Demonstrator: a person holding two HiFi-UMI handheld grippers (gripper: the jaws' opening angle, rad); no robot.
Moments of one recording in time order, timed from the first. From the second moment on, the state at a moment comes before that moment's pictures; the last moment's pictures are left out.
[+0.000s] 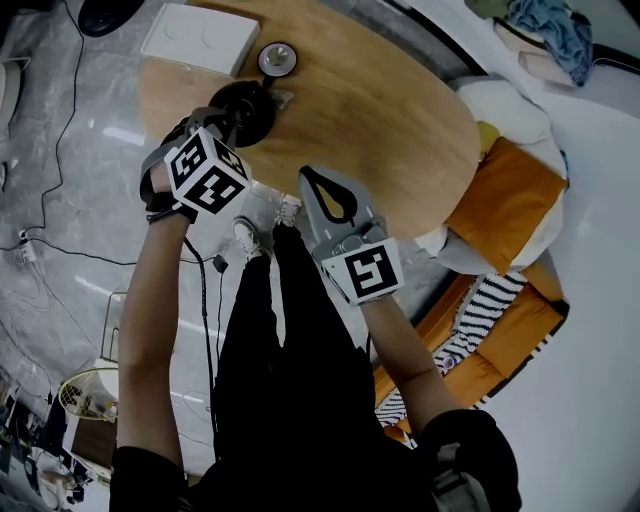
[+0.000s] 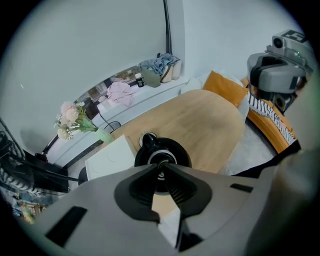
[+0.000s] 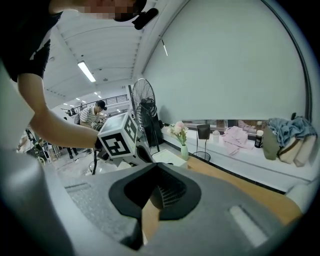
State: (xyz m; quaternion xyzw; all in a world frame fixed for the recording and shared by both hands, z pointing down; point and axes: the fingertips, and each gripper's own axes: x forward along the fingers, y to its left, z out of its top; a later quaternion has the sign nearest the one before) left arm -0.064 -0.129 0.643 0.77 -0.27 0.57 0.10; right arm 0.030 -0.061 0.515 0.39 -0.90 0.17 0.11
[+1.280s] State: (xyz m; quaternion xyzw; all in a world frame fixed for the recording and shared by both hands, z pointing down) left arm -0.086 -0.089 0.390 0.83 -0.44 0.33 0.08; right arm 0.020 -0.001 0.333 0.40 -0.91 0.10 0.11
